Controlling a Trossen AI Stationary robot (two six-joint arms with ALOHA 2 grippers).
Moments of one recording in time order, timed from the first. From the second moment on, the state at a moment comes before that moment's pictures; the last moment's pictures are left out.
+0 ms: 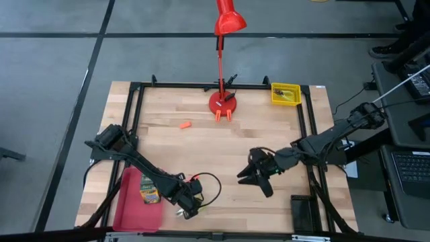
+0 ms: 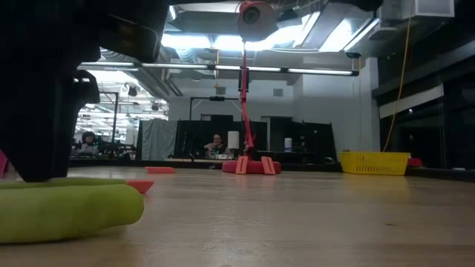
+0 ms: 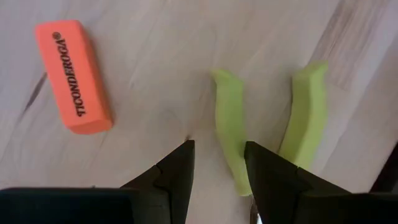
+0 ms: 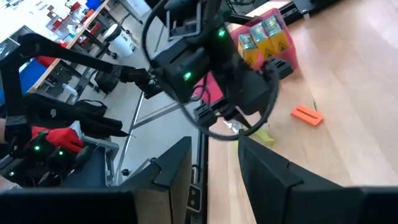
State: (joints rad) left arm -0.62 1.93 1.28 -0.66 -0.12 -1.08; right arm 0.50 1.29 0.94 0.00 0.11 0.73
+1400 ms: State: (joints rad) left arm -0.44 1.93 1.28 -0.33 -0.24 -0.96; right arm 0.71 1.29 0.94 0.04 0.49 0.77
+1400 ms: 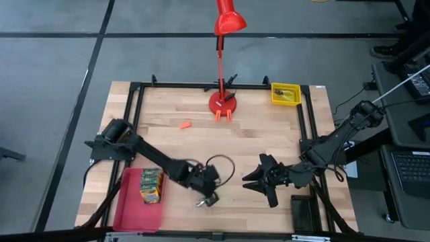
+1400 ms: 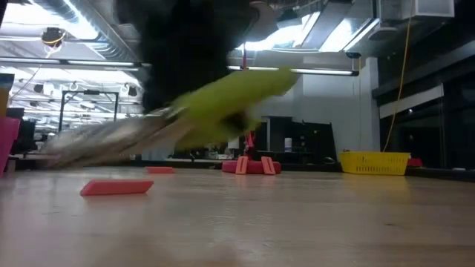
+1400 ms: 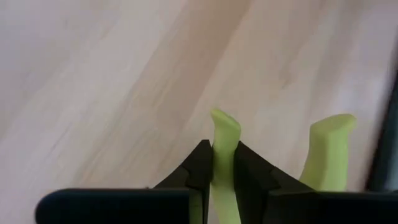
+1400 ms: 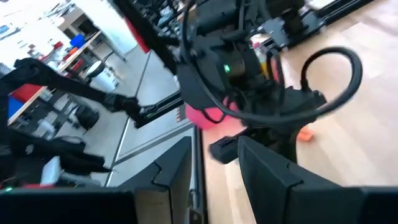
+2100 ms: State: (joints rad) left arm 0.07 1.78 1.28 0.06 0.96 -0.77; right arm 0.70 1.22 0.97 -0.07 0.51 0.31
